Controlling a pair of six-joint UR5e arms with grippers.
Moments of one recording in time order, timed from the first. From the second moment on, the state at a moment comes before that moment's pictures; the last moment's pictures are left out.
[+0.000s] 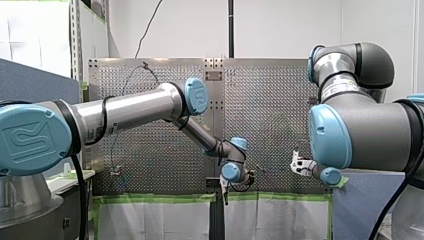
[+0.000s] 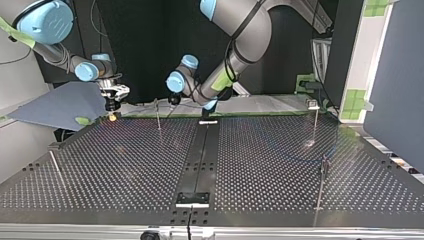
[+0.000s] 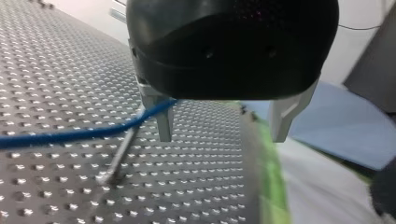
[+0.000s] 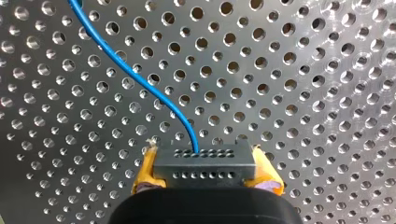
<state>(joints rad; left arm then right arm) -0.70 -2.89 -0.84 -2.91 -1.73 -1.92 1.57 -0.52 1.51 -0.97 1.13 1.72</state>
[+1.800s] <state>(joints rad) -0.77 -2.78 -1.01 -2.73 -1.73 -1.93 1.56 -0.51 1.51 -0.97 1.13 1.73</state>
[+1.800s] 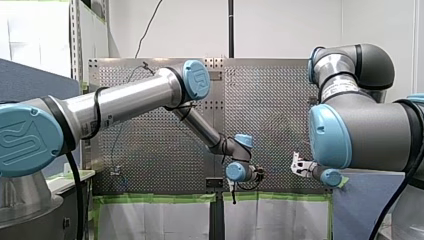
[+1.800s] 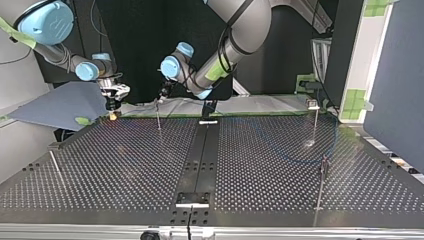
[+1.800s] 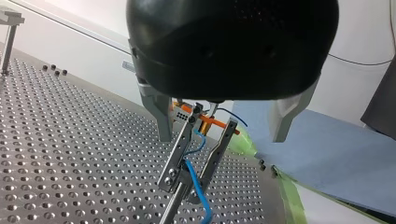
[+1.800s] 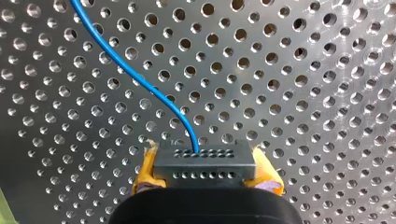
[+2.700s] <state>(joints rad) -0.78 -2.73 -1.07 -2.70 -1.77 -1.92 1.56 -0.51 1.51 -0.97 1.13 1.73</state>
